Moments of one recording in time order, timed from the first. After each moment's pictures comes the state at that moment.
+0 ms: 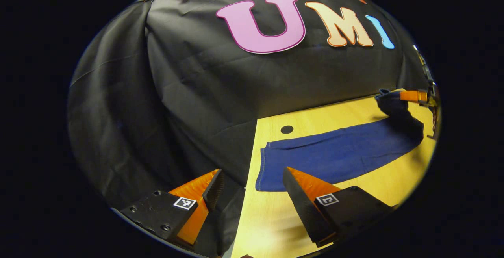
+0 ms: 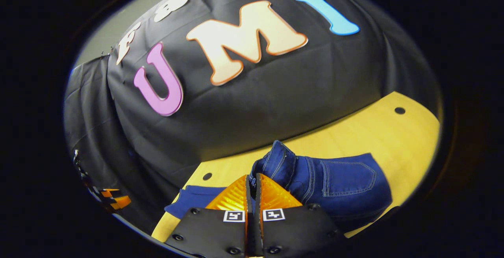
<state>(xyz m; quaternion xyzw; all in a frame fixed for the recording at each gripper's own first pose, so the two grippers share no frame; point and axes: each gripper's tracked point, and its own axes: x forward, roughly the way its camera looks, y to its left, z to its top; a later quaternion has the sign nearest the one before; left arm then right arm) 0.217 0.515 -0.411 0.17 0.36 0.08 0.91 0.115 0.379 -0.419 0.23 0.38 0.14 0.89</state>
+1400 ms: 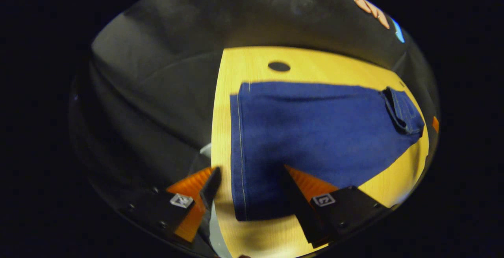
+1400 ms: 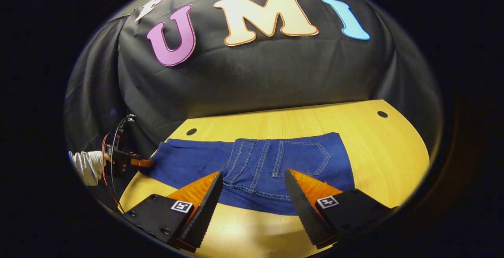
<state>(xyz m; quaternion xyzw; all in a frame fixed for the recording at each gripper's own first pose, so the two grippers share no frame) 0.271 0.558 -0.626 0.04 0.58 -0.05 0.81 0.026 0.337 -0.425 0.09 0.43 0.15 0.89</state>
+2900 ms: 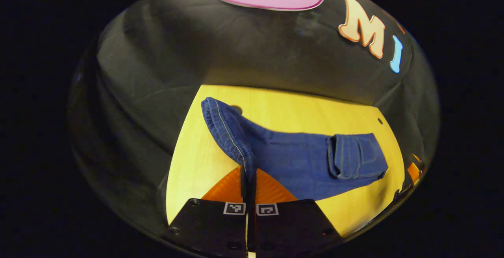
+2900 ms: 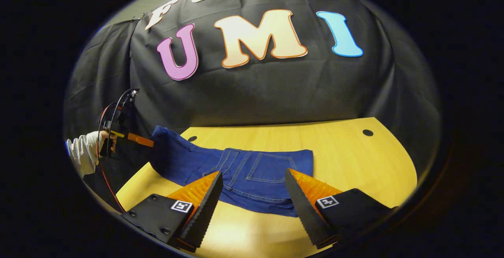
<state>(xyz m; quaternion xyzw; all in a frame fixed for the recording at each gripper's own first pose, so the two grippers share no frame) 0.316 0.461 -0.483 -0.04 0.49 -0.03 0.87 0.029 0.236 -0.361 0.08 0.37 0.17 0.91</state>
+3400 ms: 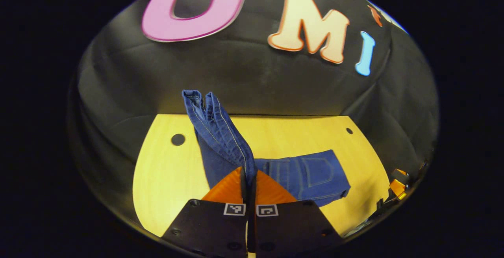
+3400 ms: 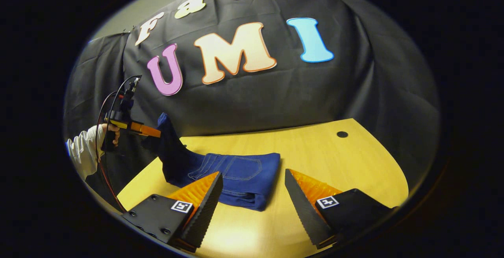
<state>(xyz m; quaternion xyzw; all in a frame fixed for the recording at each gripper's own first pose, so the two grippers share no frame) 0.353 0.291 -0.435 -0.04 0.46 -0.11 0.88 0.019 0.124 -0.336 0.11 0.35 0.13 0.92</state>
